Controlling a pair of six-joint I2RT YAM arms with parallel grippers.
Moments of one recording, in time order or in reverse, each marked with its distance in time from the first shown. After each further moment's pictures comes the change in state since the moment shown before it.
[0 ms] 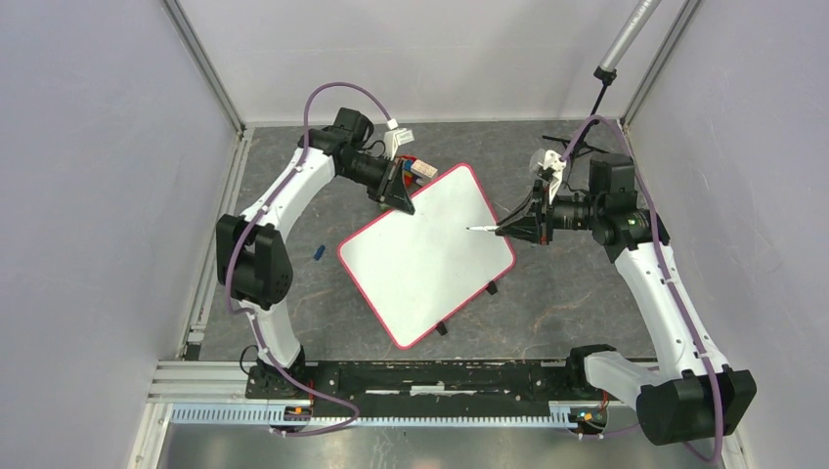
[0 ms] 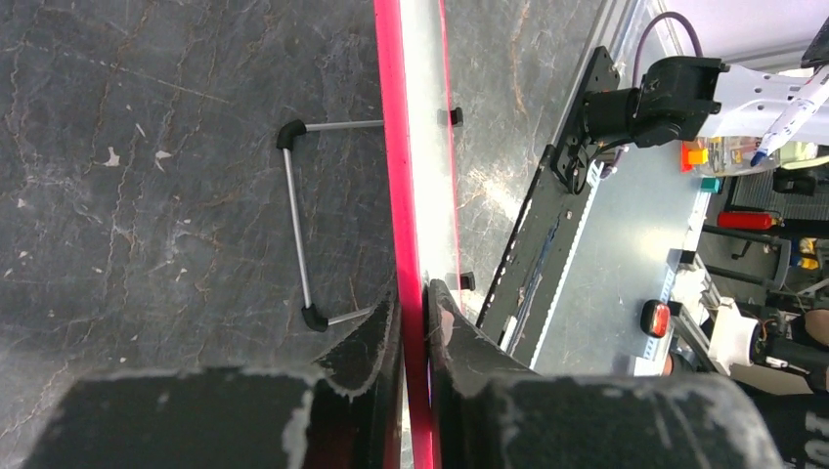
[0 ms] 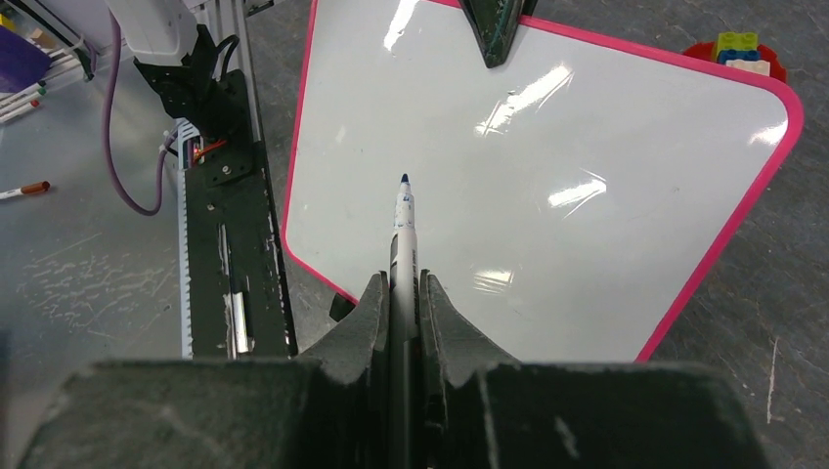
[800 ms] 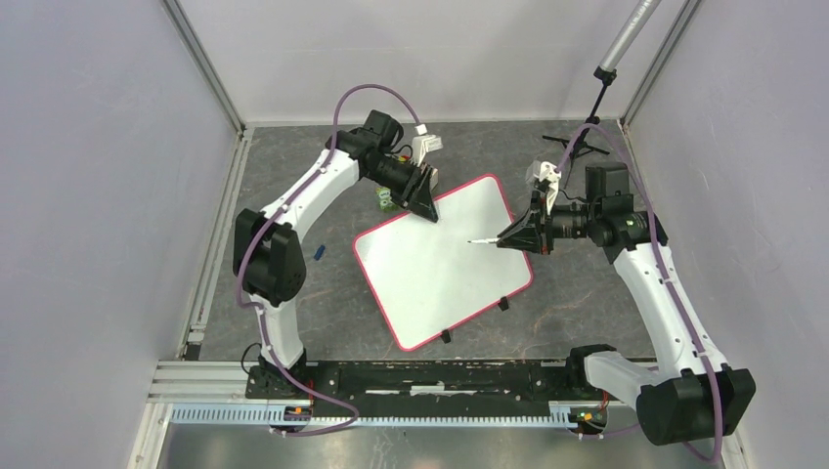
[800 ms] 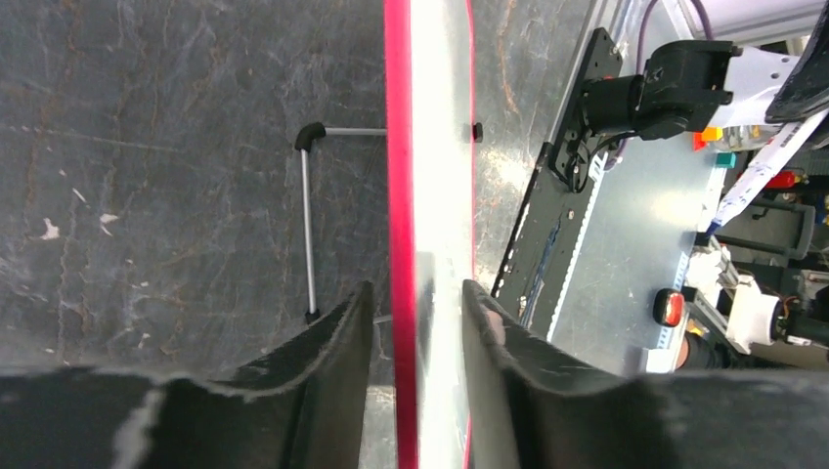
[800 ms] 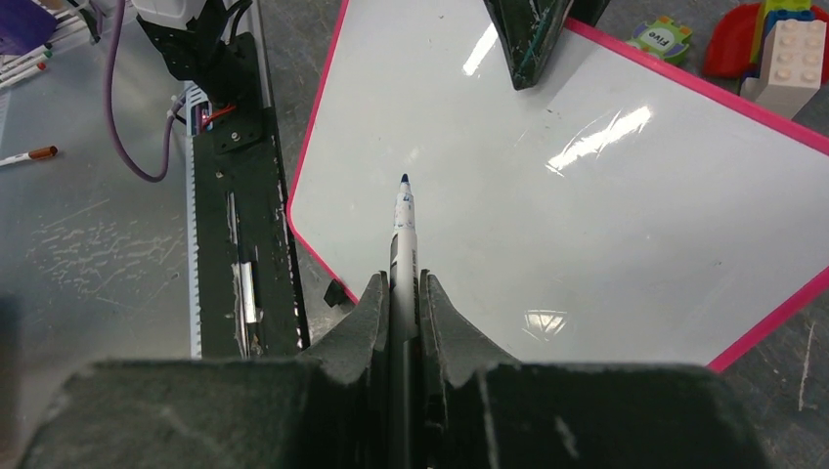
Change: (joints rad) left arm -0.115 0.064 0.065 0.048 -0.016 -0.035; right arm 0.000 0.001 -0.010 -0.132 -0.014 -0.134
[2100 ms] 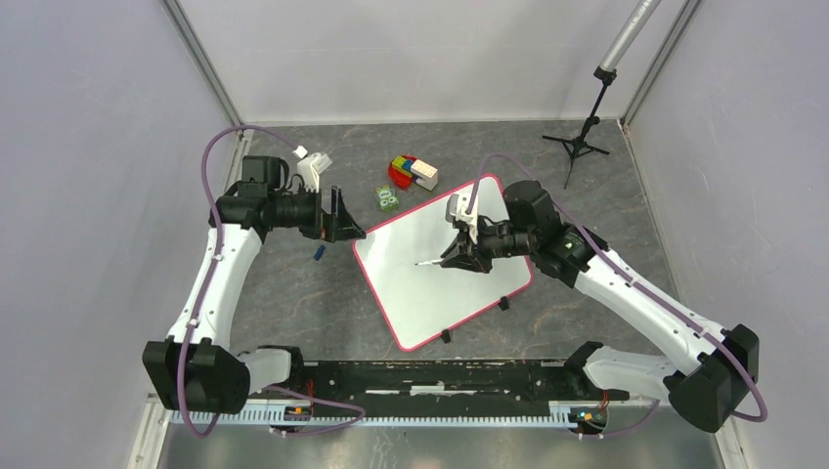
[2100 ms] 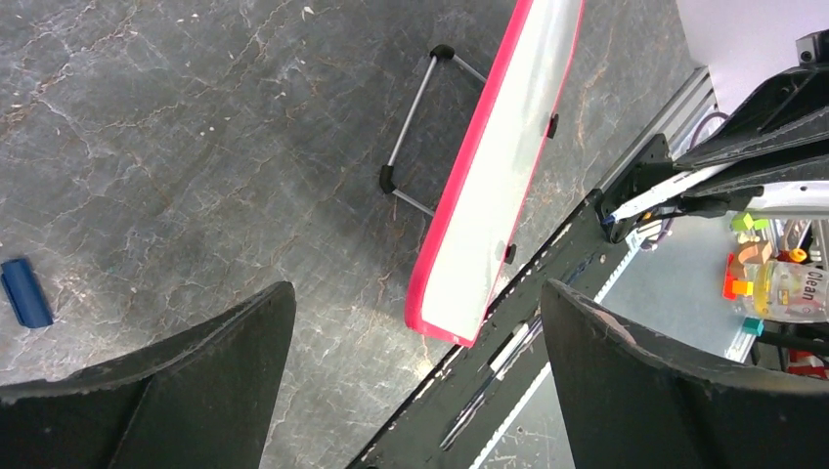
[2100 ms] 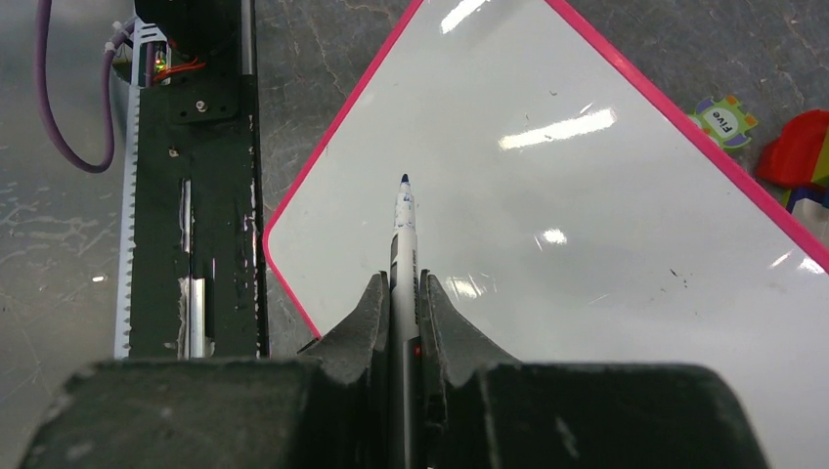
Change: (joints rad) left arm 0.405 -0.698 -0.575 0.026 -0.106 -0.097; right arm 0.565 0.046 -0.068 0.346 0.462 0.147
